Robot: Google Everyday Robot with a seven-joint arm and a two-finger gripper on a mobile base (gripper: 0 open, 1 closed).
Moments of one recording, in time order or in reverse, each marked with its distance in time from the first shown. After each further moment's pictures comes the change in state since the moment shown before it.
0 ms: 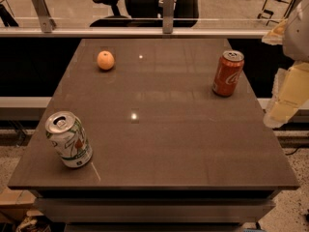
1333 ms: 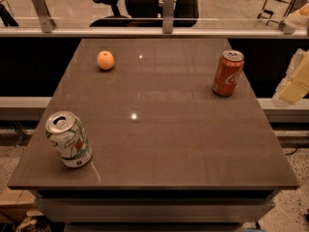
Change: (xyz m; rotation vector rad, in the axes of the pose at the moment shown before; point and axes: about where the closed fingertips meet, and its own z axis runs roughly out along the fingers) arm 0.015 -0.033 -0.019 0.099 -0.098 0.110
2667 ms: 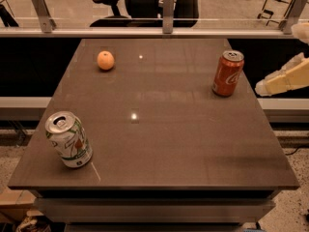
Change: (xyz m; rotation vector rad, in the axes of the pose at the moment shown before) arm 0.003 -0.029 0.026 0.074 -0.512 0.273
